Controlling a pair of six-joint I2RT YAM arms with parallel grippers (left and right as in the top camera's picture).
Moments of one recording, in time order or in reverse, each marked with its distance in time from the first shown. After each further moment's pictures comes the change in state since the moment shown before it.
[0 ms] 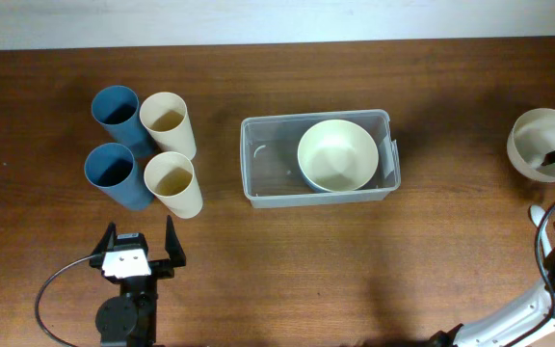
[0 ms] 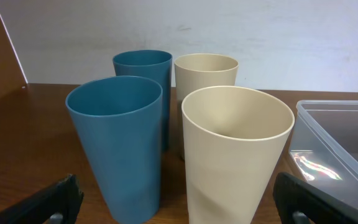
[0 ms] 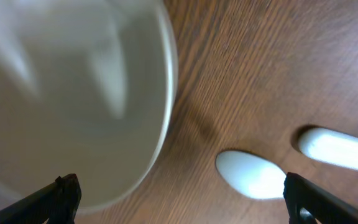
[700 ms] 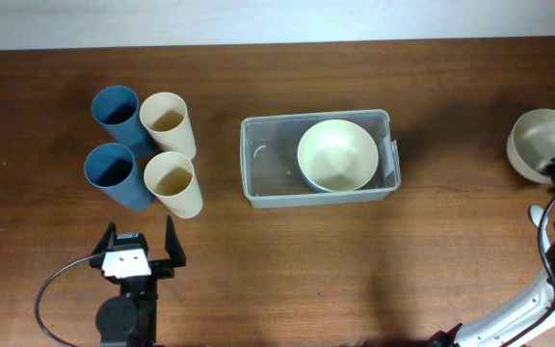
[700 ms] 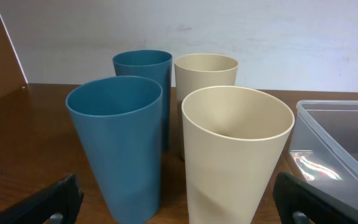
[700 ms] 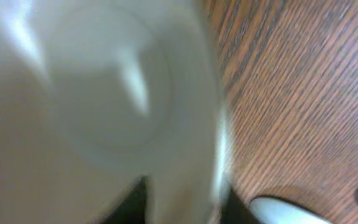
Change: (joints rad) left arm 0.000 0.000 0.000 0.000 0.000 0.000; right arm 0.006 0.064 -0.003 0.103 -0.069 0.008
